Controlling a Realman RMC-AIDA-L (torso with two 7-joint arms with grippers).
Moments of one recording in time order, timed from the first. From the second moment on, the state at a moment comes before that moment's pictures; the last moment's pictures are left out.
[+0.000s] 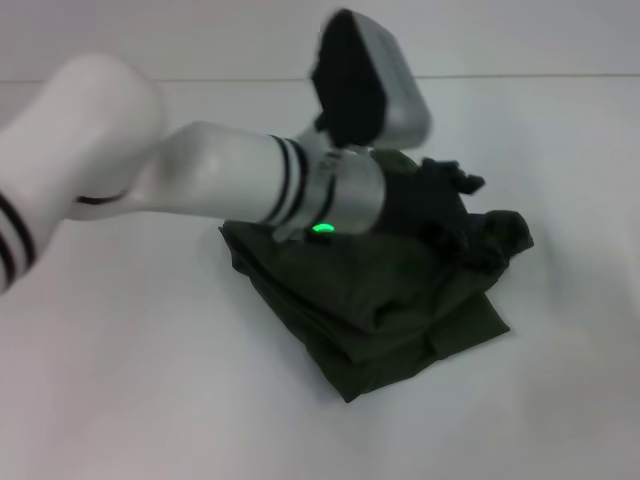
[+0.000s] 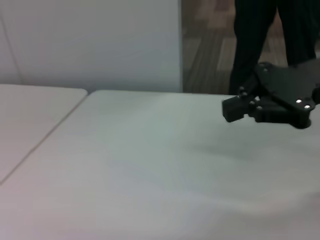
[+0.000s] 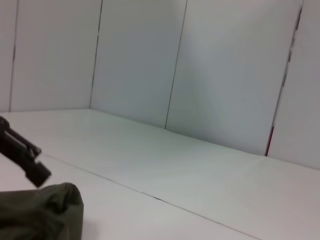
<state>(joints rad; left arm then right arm) -0.82 -2.17 1.68 0.75 1.70 0.82 -1.65 0.21 2.00 -0.47 -0.51 -1.61 -1.39 0.73</state>
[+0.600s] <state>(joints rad) -0.51 -2.17 1.02 0.78 1.62 1.27 -1.33 0.31 2.09 -0.63 -1.07 -1.96 -1.58 1.35</state>
